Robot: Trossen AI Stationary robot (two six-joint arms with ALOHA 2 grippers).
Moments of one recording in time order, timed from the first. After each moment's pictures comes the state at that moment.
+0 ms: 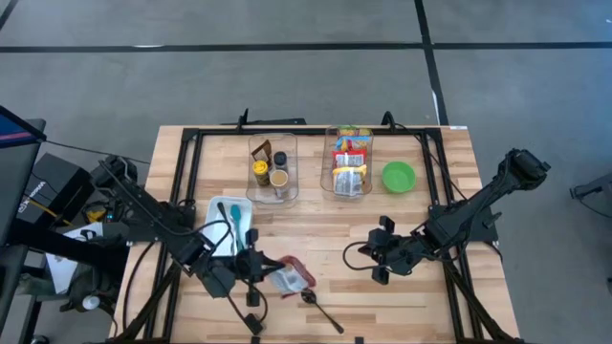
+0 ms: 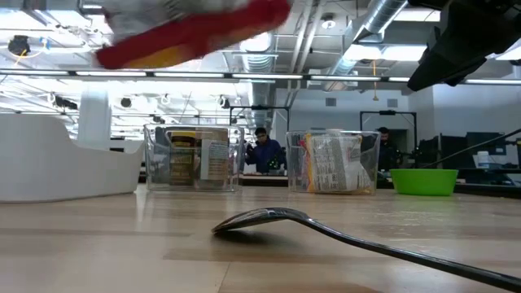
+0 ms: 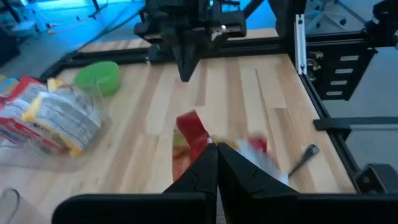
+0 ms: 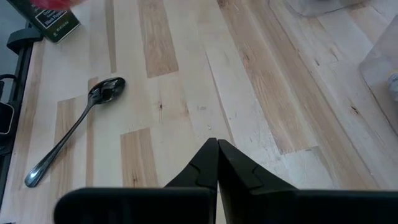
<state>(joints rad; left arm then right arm) -0.70 1.43 0.97 -0.06 -0.77 -0.28 0.61 1.30 0.75 -0.34 0.51 0.70</state>
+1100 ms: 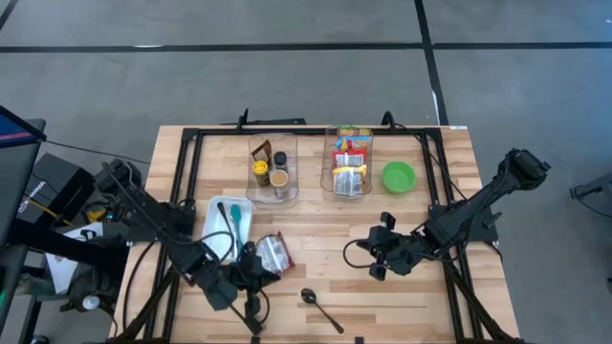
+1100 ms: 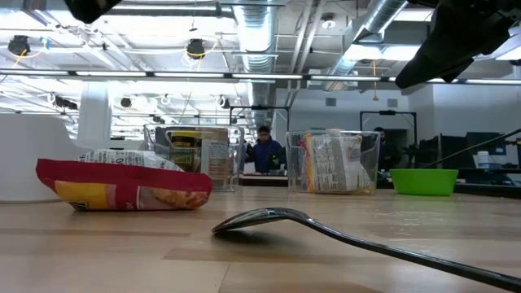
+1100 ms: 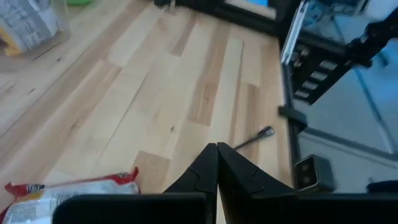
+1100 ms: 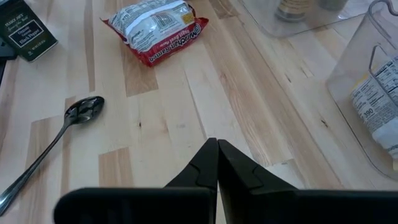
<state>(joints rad) -0.76 1.50 0.97 -0.15 -0.69 -0.76 0.61 1.30 0.75 -0.34 0.61 0.70</state>
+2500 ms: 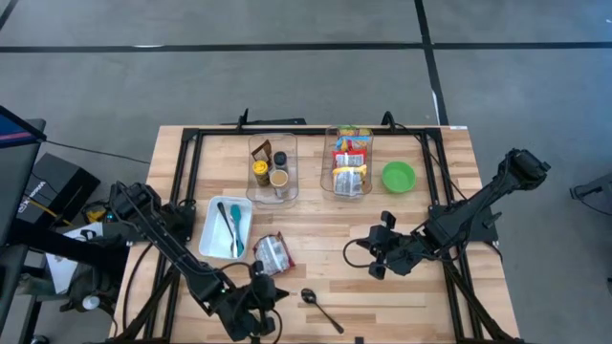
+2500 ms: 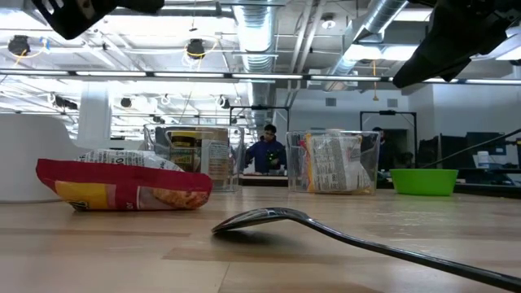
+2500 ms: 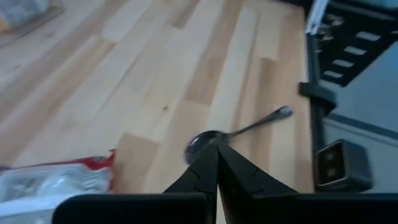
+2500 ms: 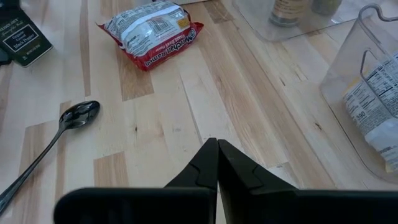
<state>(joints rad) -0.81 1.78 1.15 -0.22 -0.77 -0.85 0.61 1.30 0.75 -0.34 0.63 0.70</state>
